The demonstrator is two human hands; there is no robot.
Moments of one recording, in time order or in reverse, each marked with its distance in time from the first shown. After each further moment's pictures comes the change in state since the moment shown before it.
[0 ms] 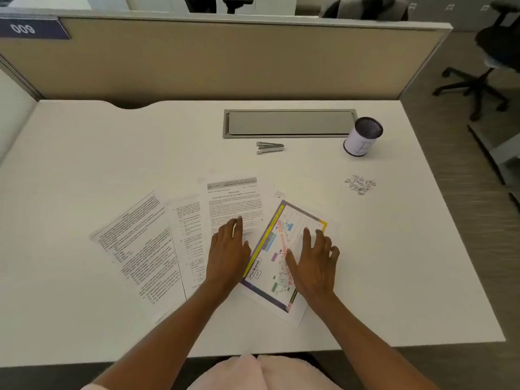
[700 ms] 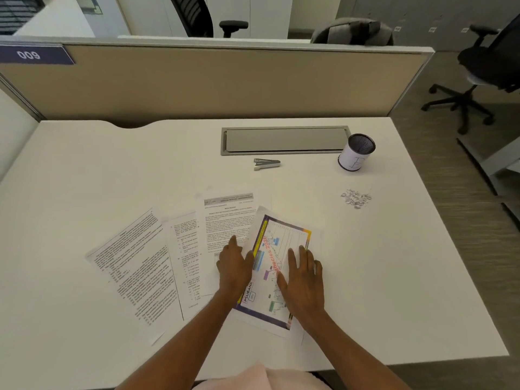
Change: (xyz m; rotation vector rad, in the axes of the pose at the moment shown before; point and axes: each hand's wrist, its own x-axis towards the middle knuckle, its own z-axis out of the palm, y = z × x) left_hand 0.022 0.020 0.008 -0.482 -0.050 -0.413; right_hand -0.003 -0.014 0.026 0.022 -0.015 -0.118
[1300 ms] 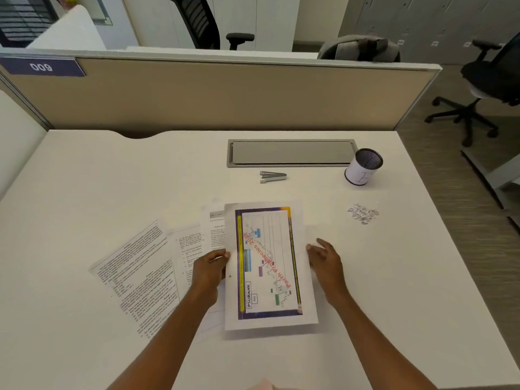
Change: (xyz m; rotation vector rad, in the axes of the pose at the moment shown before) left_hand 0.037 -0.025 -0.057 -0.848 -0.017 -0.360; right_hand 0.072 0.032 -0.048 1.320 -0.038 0.444
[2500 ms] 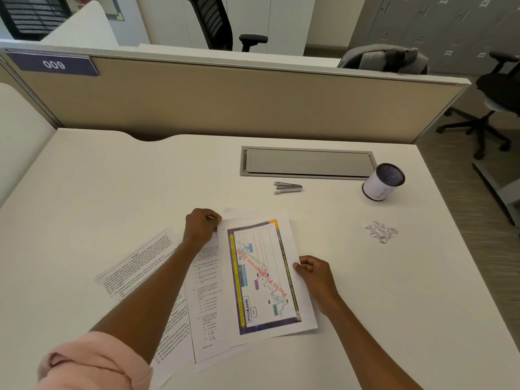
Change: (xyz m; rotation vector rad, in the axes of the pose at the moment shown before) left_hand 0.133 0.104 -0.021 0.682 0.036 0.451; right_hand 0.014 -0.012 0.058 -0.151 -0.184 0.049
